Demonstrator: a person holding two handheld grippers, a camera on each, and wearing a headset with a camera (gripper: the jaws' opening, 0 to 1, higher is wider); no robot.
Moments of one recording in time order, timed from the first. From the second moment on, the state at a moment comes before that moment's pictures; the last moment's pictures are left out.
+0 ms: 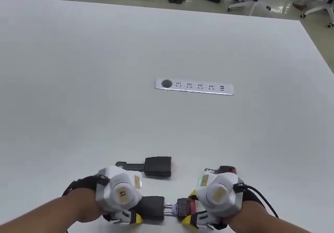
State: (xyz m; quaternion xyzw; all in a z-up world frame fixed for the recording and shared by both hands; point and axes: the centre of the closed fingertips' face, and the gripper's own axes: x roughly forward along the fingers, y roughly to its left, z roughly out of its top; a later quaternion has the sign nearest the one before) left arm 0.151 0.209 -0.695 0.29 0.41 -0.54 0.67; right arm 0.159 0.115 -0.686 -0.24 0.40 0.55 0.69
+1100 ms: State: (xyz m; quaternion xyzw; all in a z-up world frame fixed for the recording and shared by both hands) left arm 0.148 0.205 -0.692 0.31 0.41 -0.56 0.65; right arm 0.156 0.141 -0.689 -0.29 0.39 0.57 0.67
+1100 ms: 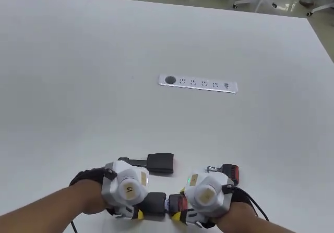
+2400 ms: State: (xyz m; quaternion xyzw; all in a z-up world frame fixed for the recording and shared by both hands) left arm 0.149 0.207 -0.693 0.29 0.39 -0.57 0.67; right arm 0.153 0.133 -0.692 -0.25 0.34 0.58 0.70
